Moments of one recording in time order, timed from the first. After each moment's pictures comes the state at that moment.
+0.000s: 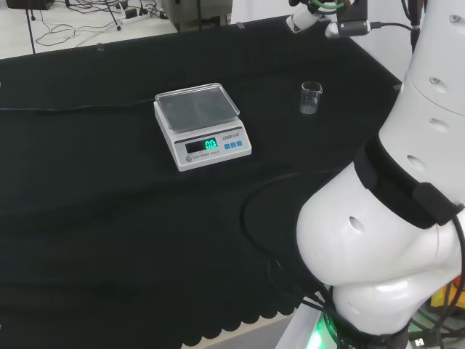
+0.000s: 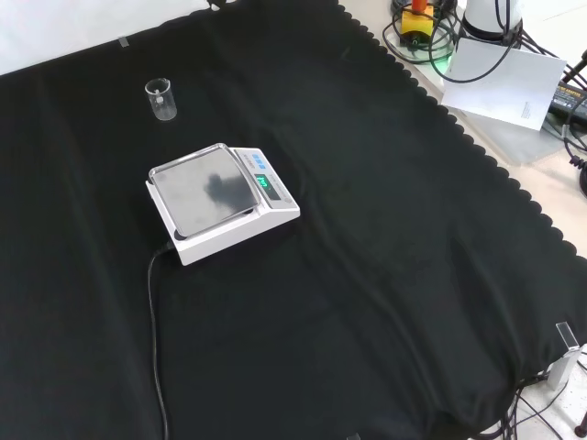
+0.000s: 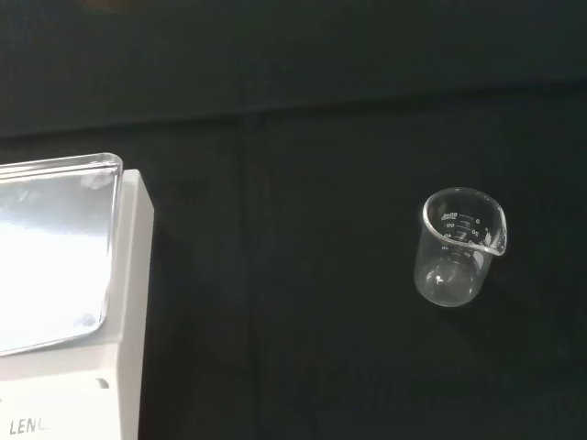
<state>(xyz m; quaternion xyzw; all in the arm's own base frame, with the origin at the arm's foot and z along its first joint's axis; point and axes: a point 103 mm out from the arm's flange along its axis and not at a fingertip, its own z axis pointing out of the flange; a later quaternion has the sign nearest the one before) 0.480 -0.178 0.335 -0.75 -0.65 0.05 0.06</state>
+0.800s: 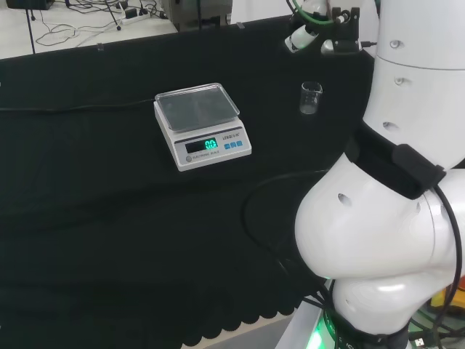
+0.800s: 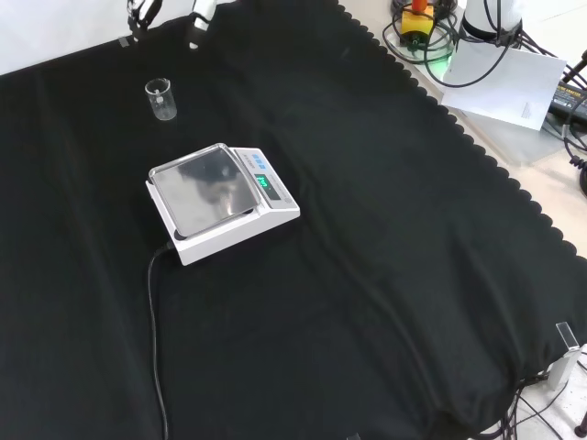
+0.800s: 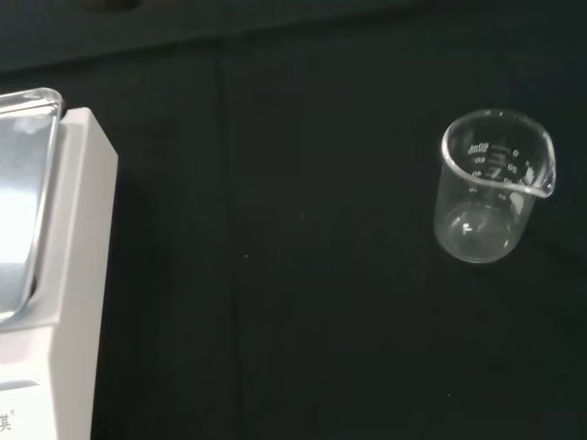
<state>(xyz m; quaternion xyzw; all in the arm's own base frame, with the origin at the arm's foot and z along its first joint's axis) 0.531 -0.206 0.256 -0.74 -0.65 0.06 0.13</state>
